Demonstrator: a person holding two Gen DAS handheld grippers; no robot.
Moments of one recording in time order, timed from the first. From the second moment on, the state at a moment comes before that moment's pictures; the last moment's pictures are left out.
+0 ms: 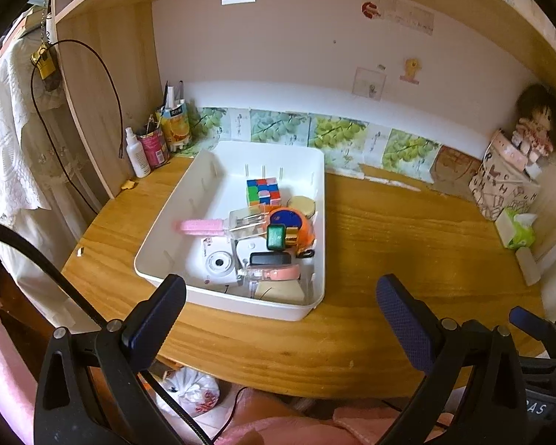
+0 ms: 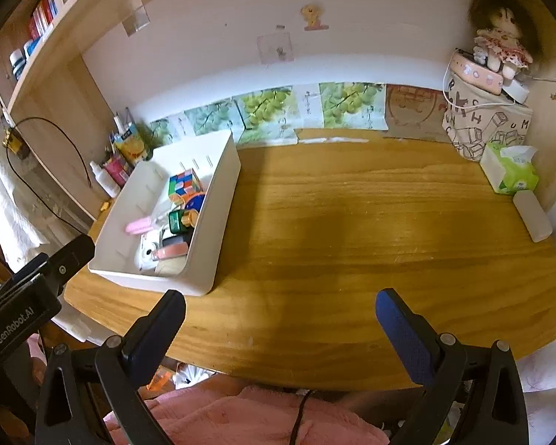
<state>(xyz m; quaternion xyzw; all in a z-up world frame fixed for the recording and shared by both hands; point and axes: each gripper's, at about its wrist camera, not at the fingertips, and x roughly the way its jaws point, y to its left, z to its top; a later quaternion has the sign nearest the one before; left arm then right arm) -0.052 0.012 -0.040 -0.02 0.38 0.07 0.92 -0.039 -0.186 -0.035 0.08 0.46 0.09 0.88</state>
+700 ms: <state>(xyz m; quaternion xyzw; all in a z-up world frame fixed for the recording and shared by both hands) -0.052 0.003 -0.046 0.01 0.39 0.09 0.92 -0.036 -0.171 -0.048 0.05 0.50 0.10 0.86</state>
